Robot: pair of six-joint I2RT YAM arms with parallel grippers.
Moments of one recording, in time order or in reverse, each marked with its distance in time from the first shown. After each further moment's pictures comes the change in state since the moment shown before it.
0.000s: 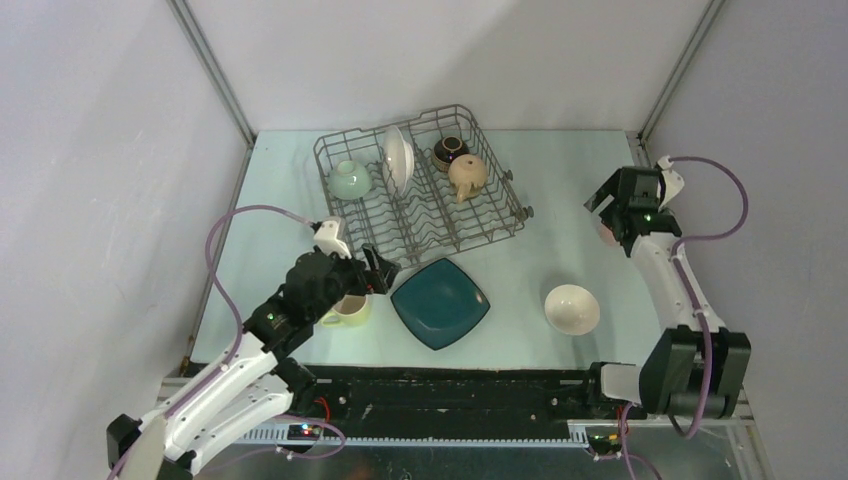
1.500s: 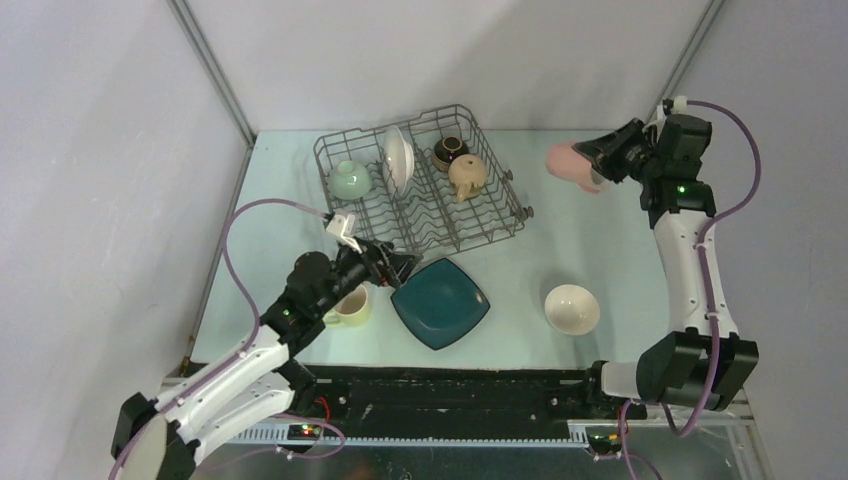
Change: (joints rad) left arm 0.000 0.049 -0.092 0.403 0.185 0.012; right arm -0.079 0.084 0.378 0.019 -0.706 0.126
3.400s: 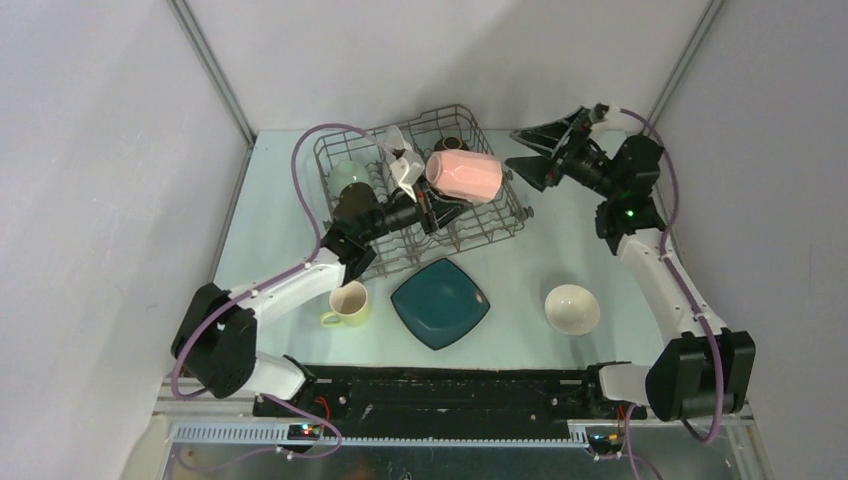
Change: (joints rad) left arm 0.000 0.663 0.451 0.520 0.498 0.164; right arm 0.297 -0.032 -0.261 0.846 -0.409 0.784
